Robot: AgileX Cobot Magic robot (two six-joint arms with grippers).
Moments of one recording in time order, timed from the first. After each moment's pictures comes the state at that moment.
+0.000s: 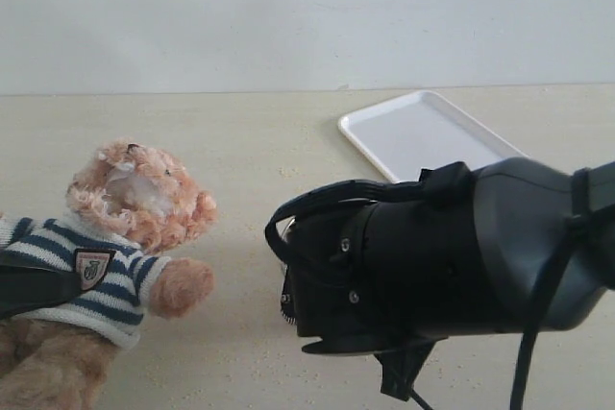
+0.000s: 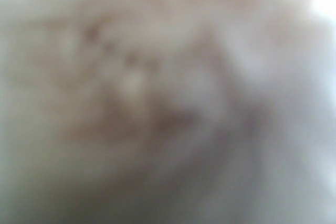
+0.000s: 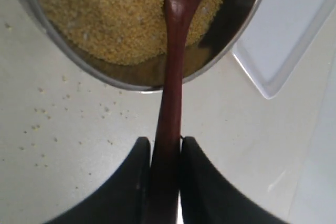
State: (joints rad) left arm 0.44 1.48 -0.36 -1.33 1.08 1.39; right arm 1.12 1.80 -0.99 -0.82 1.09 0.37
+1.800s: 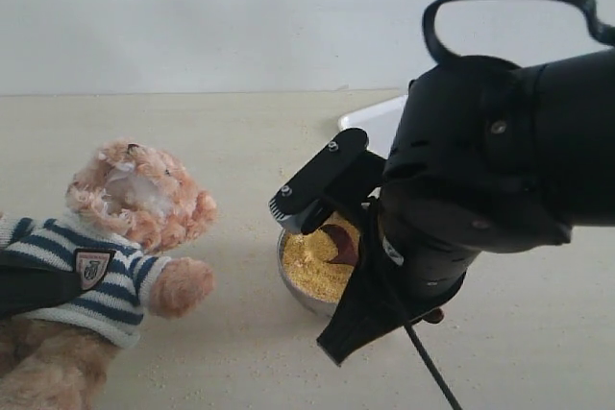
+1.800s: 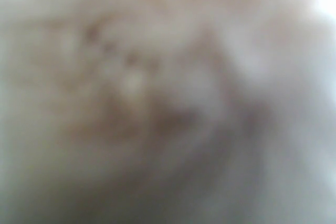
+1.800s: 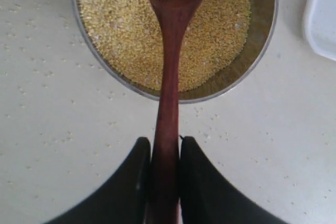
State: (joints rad) left arm 0.44 1.48 -0.36 -1.33 1.08 1.39; right arm 1.00 1.57 -0.99 -0.41 0.87 0.42
